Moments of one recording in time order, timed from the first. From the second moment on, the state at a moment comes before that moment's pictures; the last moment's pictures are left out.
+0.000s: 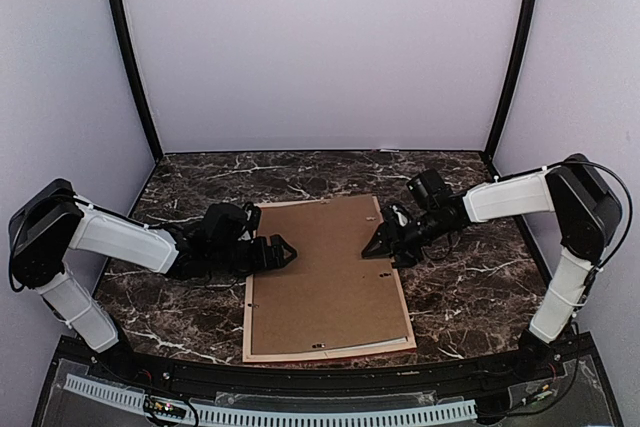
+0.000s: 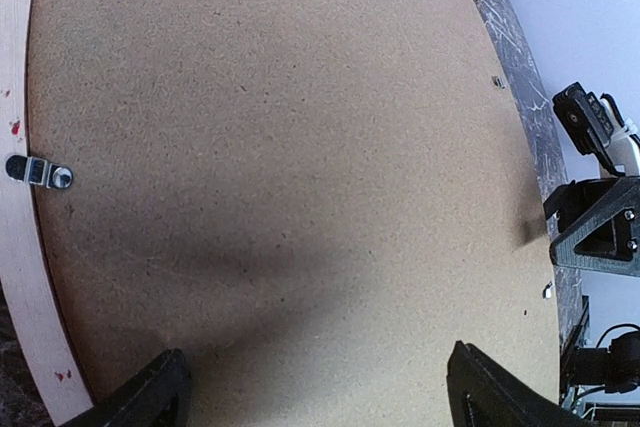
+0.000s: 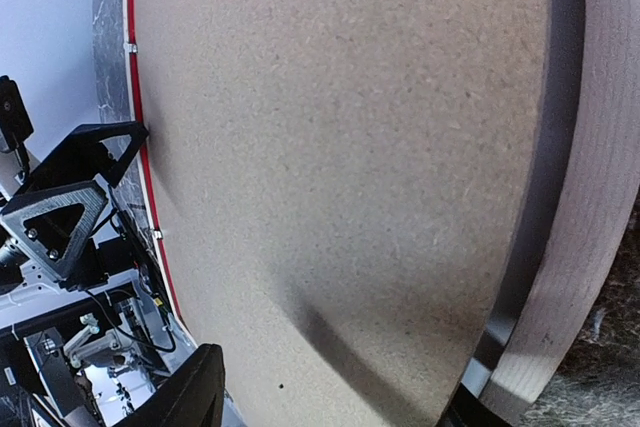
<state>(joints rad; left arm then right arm) -0.78 1.59 0.66 0.23 0.06 -0.84 0.56 1.76 0.98 -0.28 -0.70 0.65</state>
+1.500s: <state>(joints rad) -0.78 1.55 0.67 0.12 0.04 -0.81 0.56 1.71 1.07 -0.50 -0.33 0.47</state>
